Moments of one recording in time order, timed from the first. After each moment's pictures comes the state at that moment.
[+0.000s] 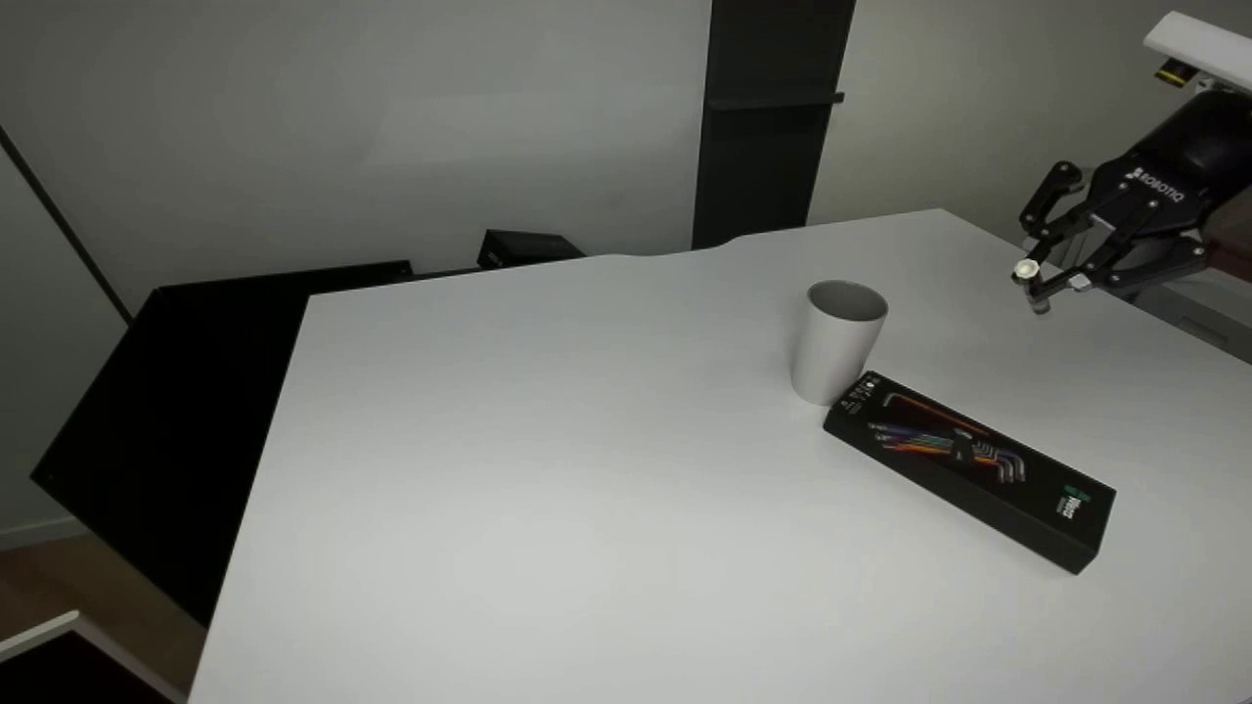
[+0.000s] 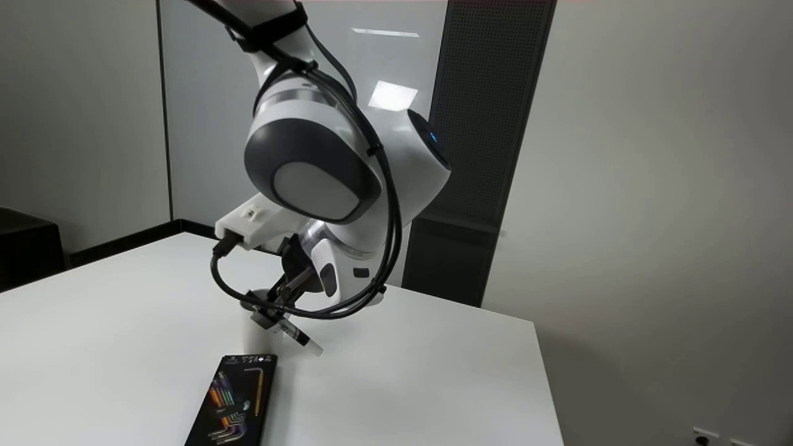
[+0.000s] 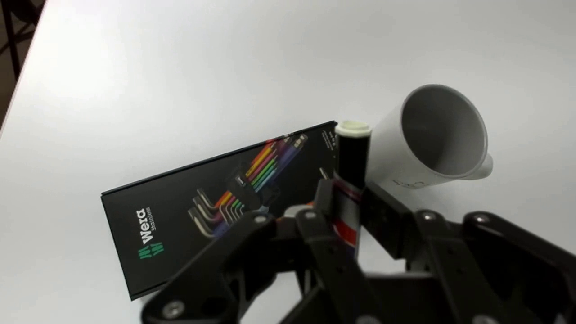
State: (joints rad) arm -0.19 0.27 -0.21 -2.19 0.88 2.15 0.47
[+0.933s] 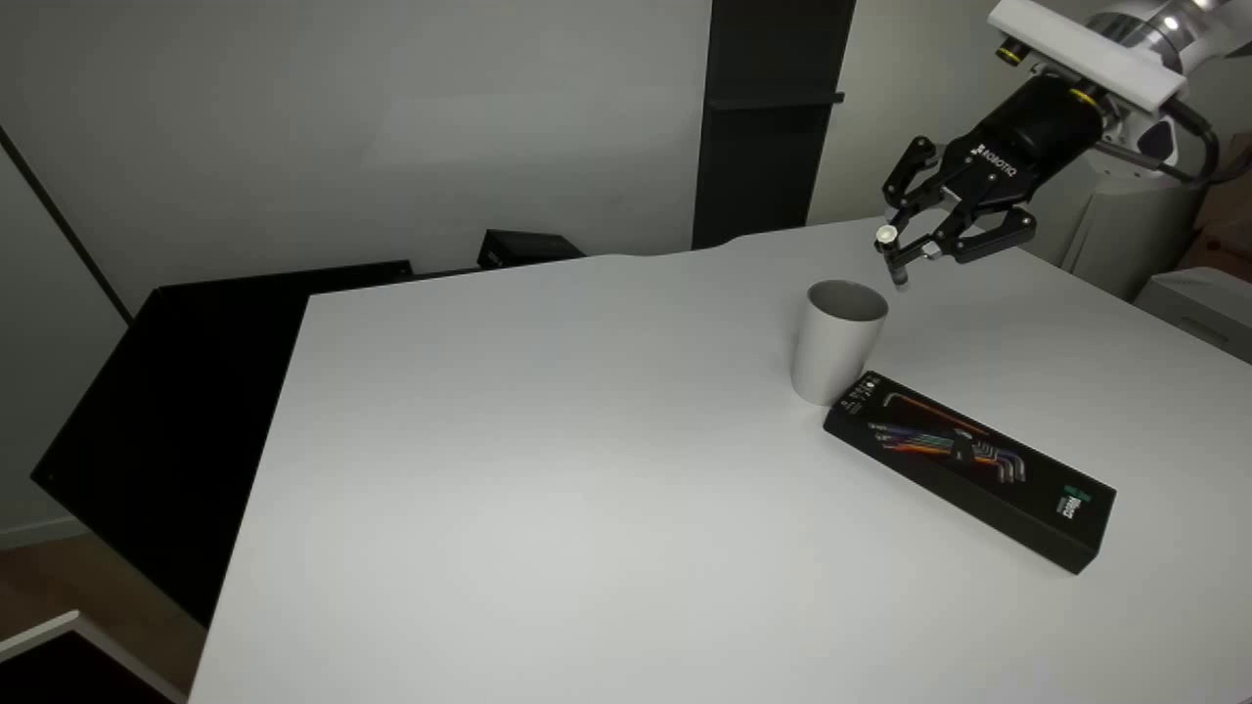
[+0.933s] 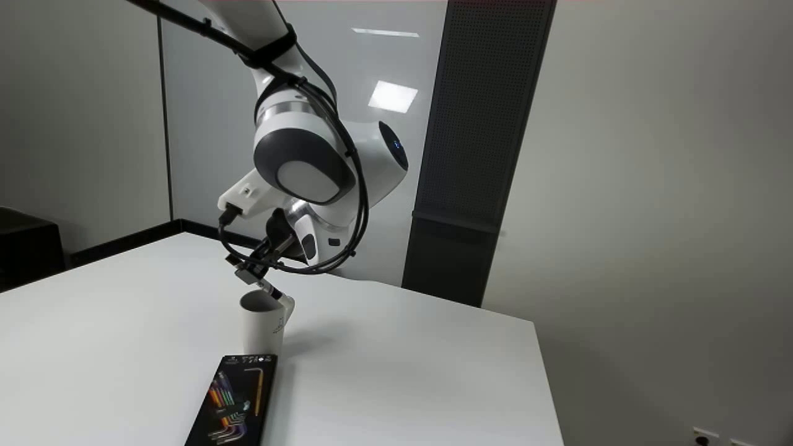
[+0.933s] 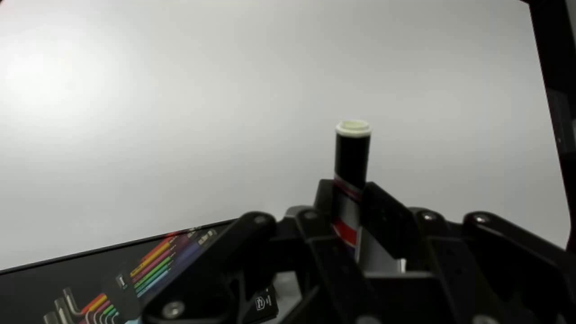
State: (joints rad) arm -0.14 0.43 -0.12 -1.95 0.97 2.06 0.47
